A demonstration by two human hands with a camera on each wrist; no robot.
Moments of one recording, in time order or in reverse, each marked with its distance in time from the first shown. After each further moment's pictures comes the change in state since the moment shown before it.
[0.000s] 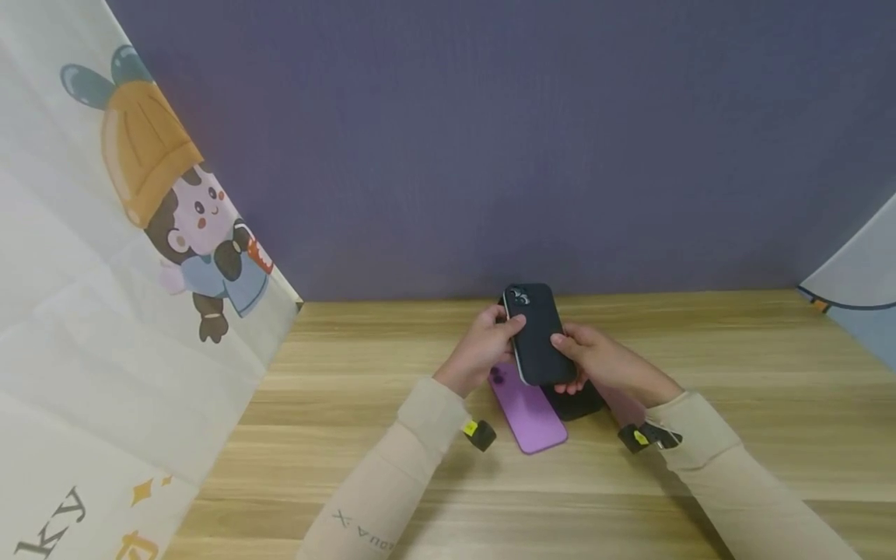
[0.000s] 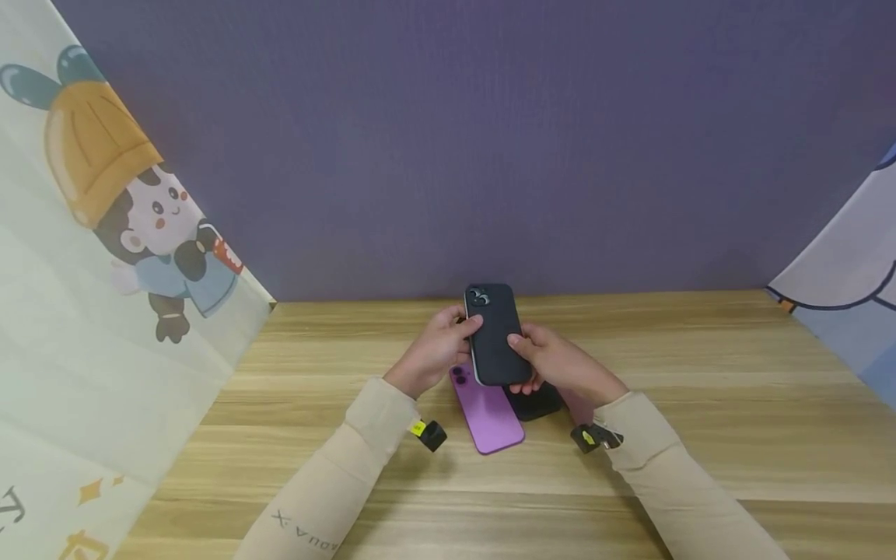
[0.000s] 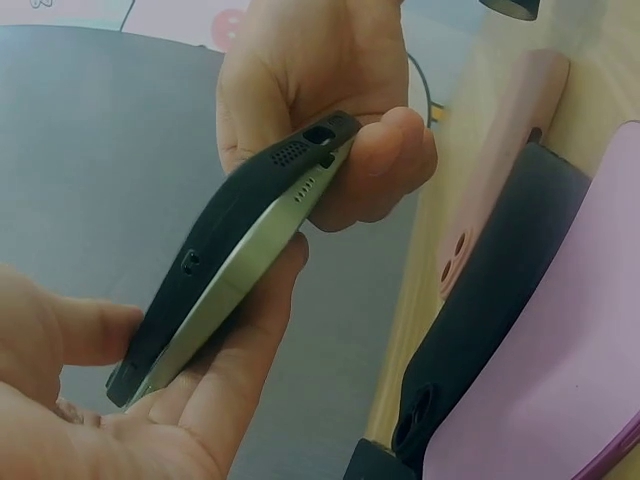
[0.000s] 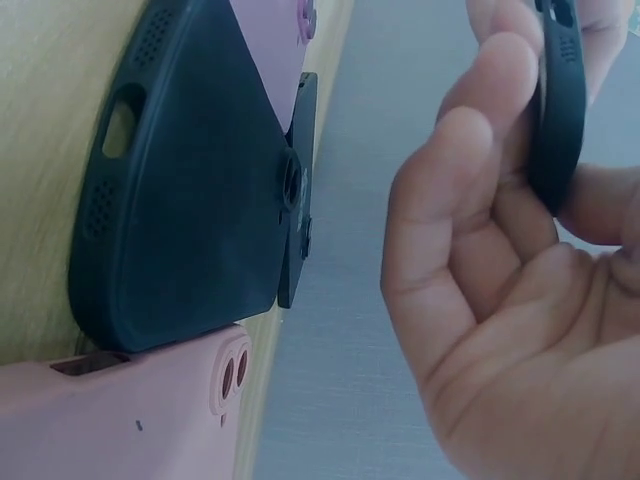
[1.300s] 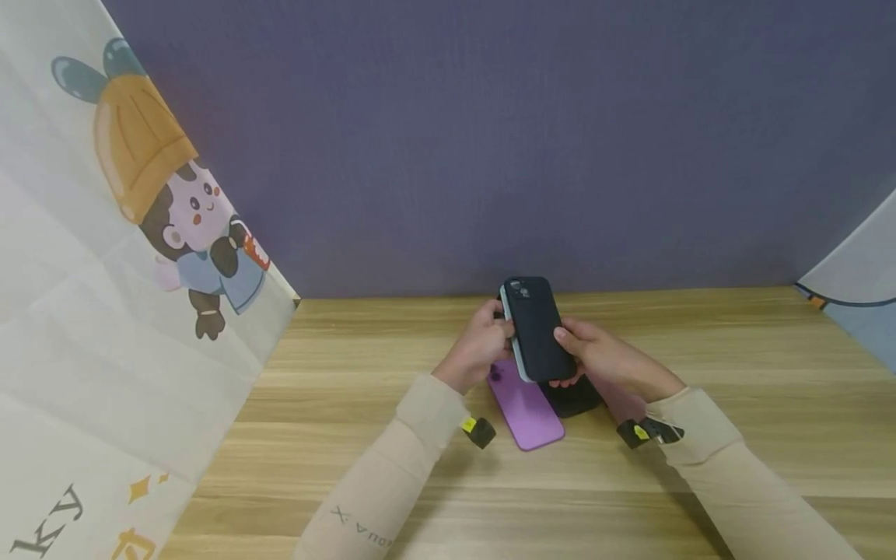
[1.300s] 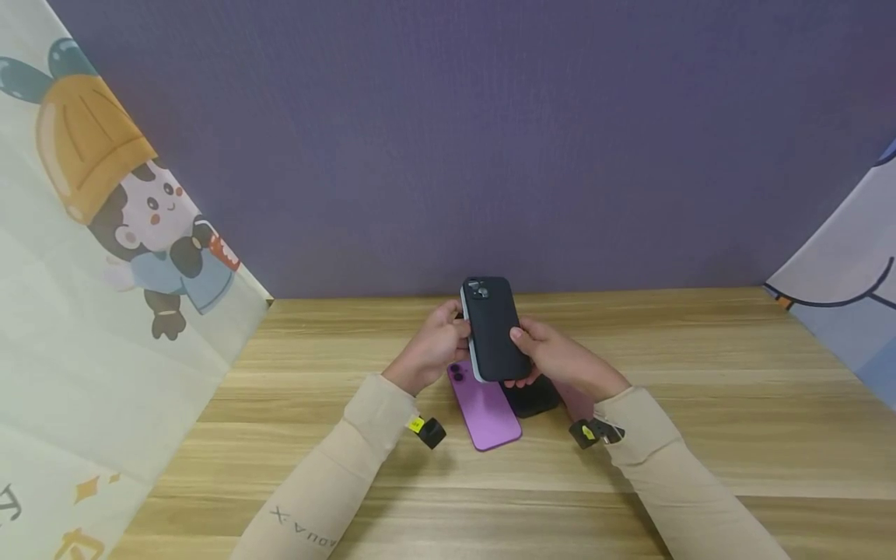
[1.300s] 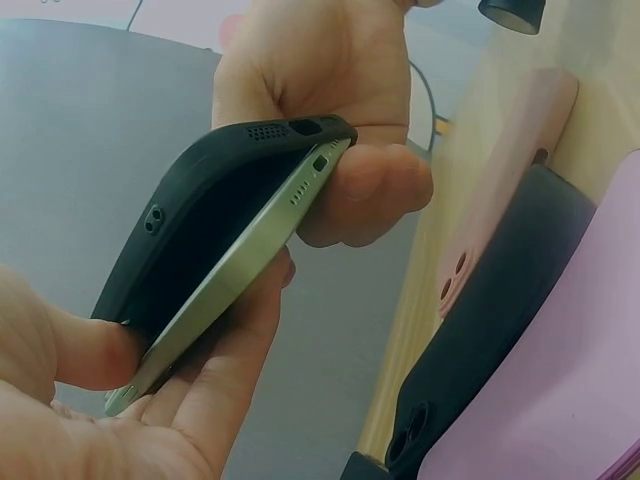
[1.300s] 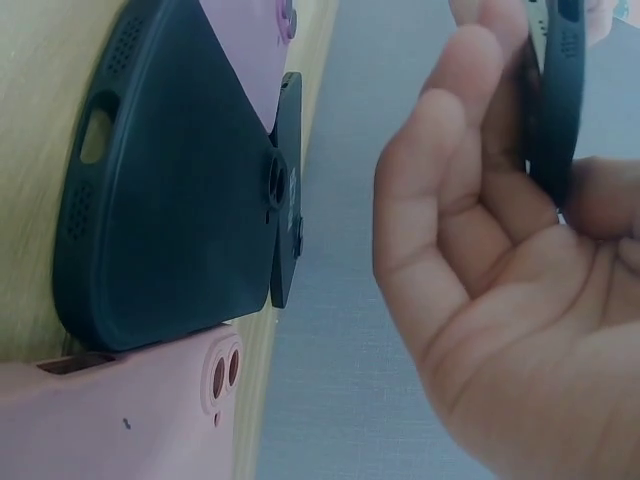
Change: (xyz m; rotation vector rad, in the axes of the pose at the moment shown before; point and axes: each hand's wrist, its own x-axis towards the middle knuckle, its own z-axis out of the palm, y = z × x) left_hand -0.005 0.000 -0.001 -0.003 -0.011 0.023; right_hand -0.008 -0.006 0.003 0.039 0.009 0.021
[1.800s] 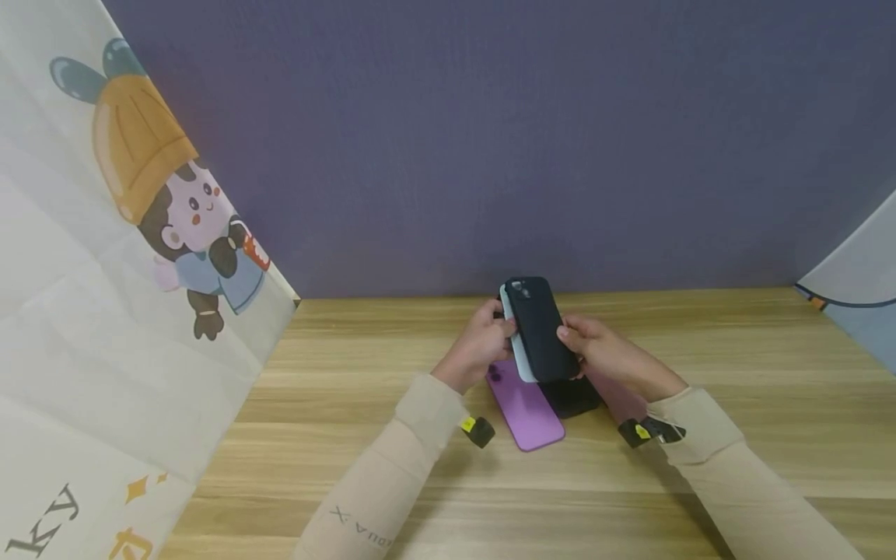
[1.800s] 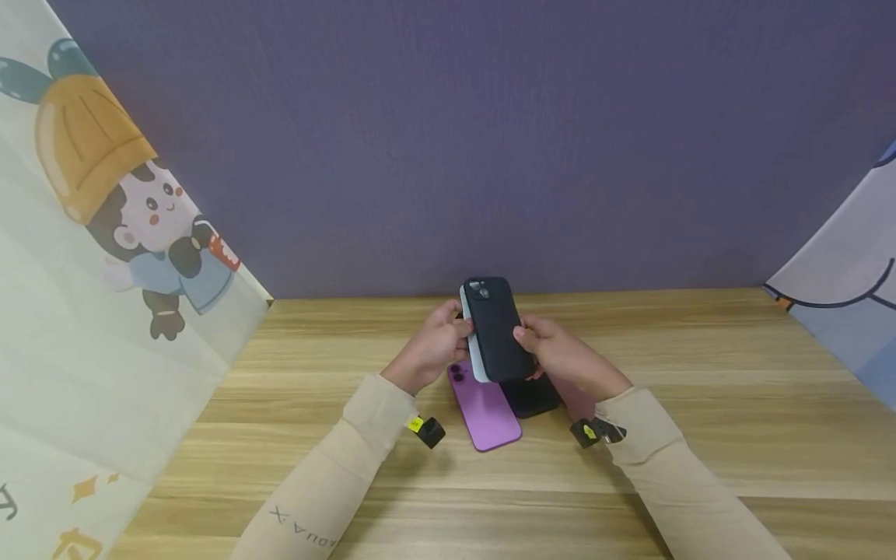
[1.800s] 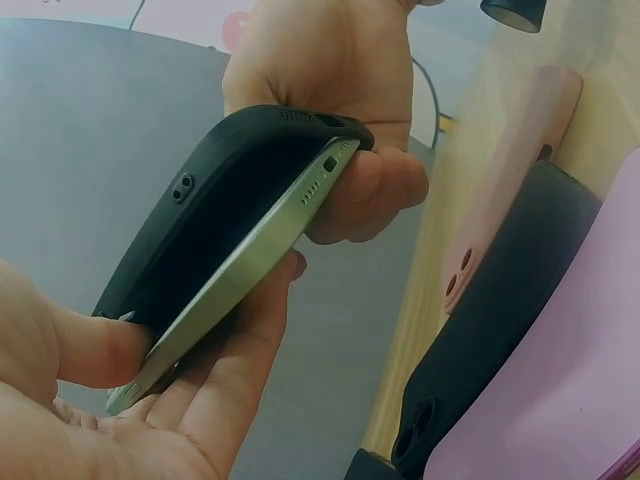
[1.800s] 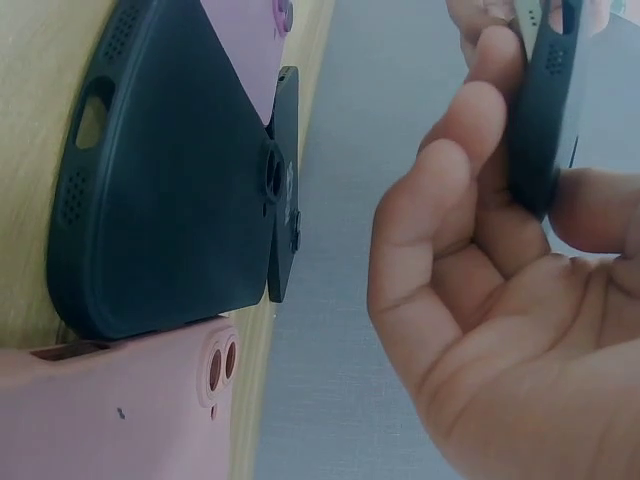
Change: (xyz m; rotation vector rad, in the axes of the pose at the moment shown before) left_hand 0.001 0.002 0.000 0.010 -0.027 -0.008; right_hand 0.003 0.004 -0.003 0.014 0.074 0.018
